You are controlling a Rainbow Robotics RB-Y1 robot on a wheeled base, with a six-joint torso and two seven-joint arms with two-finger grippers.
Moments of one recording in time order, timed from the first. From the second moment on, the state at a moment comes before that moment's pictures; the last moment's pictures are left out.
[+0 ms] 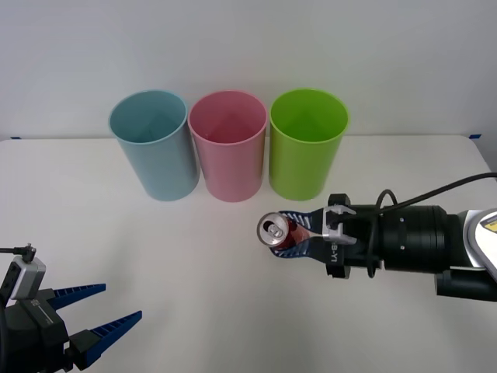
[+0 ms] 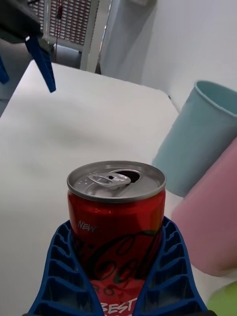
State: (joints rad) right arm -0.14 -0.59 0.18 -1.93 1.51 -1.05 -0.07; left arm 0.51 0.31 0.43 -2.27 -1.69 -1.33 0.88
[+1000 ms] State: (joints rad) right arm -0.58 -0.28 0.10 -1.82 1.78 -1.09 -0.59; left arm 0.51 0.31 0.43 -2.27 -1.69 -1.33 0.88
